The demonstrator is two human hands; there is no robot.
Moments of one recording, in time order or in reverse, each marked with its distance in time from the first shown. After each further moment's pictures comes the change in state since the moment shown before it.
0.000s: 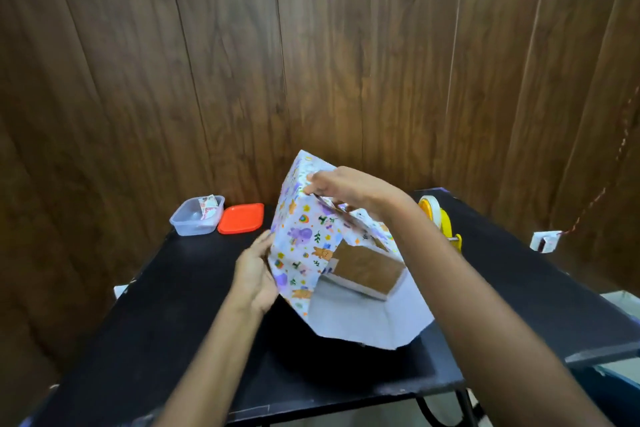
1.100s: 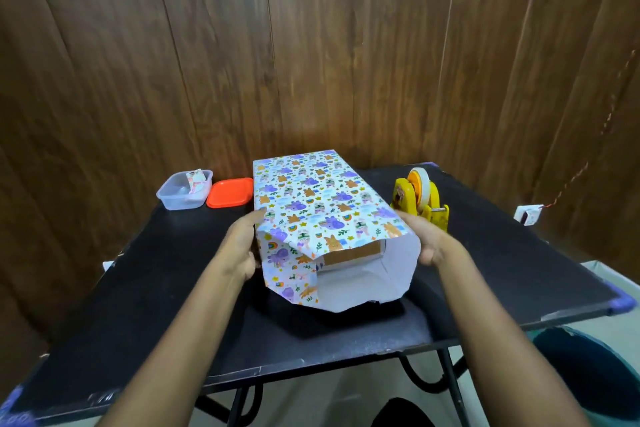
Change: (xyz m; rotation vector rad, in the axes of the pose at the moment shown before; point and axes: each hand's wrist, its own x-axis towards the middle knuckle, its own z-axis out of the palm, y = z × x) left_hand 0.004 0.003 -0.007 0.487 0.172 -0.109; right_hand -0.045 0.144 -0.002 0.906 0.129 0.460
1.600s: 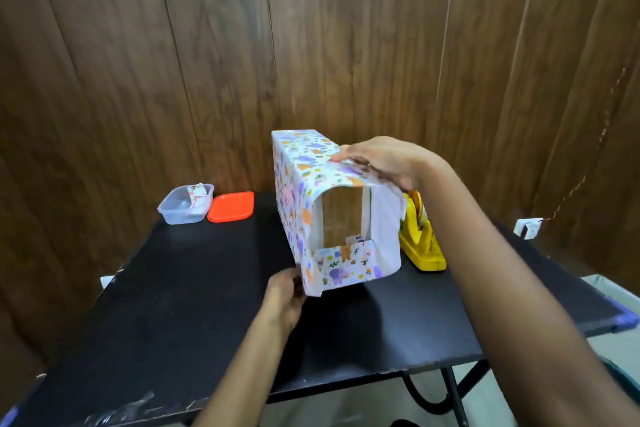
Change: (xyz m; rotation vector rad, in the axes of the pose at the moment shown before) left_hand -0.004 -0.062 0.035 -0.234 -0.013 -0.162; right_hand -0.031 -0.115 0.075 -0.716 -0.027 -0.308
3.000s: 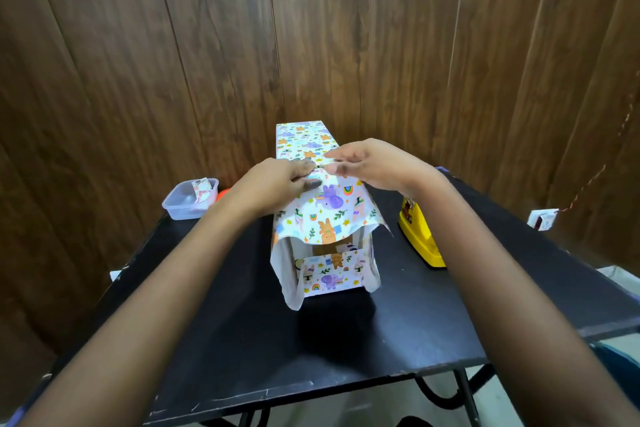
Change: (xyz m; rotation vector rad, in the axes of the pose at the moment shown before) left_hand -0.046 0.151 0.047 1.782 -0.086 0.864; right_hand 0.011 0.015 0.019 -0.360 -0.013 -0.350
